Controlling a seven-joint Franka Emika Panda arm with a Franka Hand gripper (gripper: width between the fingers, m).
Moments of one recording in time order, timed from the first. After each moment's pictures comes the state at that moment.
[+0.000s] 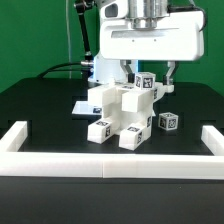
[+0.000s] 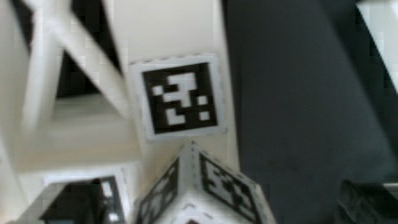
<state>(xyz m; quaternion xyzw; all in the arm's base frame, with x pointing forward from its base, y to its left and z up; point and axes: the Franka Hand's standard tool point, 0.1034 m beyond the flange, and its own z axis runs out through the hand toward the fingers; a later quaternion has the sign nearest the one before) 0.493 0.034 0.109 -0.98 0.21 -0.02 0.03</state>
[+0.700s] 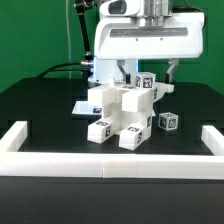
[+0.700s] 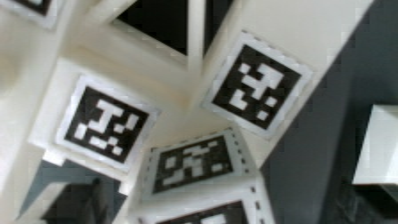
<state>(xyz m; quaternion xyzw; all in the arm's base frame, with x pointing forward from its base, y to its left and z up) 0.494 0.030 0.109 -1.00 -0.04 -0.03 0.02</state>
